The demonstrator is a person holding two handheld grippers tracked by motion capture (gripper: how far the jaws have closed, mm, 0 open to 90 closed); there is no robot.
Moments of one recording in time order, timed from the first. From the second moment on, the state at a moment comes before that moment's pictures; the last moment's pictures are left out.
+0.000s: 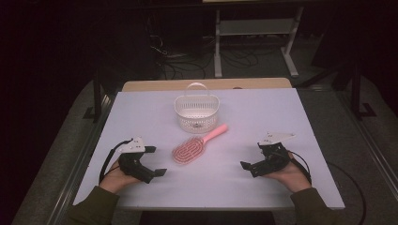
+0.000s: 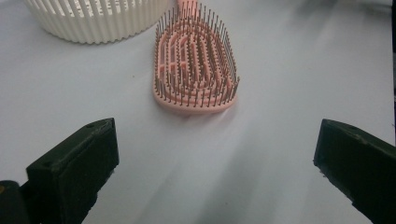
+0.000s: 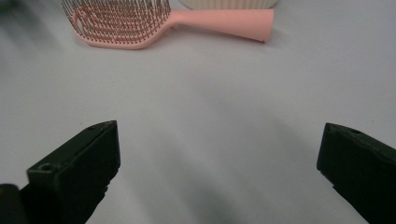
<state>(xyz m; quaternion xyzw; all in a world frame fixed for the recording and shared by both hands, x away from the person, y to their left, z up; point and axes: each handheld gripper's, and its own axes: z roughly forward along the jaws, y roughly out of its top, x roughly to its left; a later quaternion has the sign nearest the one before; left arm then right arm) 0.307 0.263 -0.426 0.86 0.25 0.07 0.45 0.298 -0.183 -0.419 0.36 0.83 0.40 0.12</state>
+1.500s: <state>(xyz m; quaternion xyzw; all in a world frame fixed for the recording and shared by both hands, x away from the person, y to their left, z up) 0.306 0.263 -0.427 0.86 0.25 0.06 0.45 0.327 -0.169 -0.411 0.37 0.84 0.38 0.11</state>
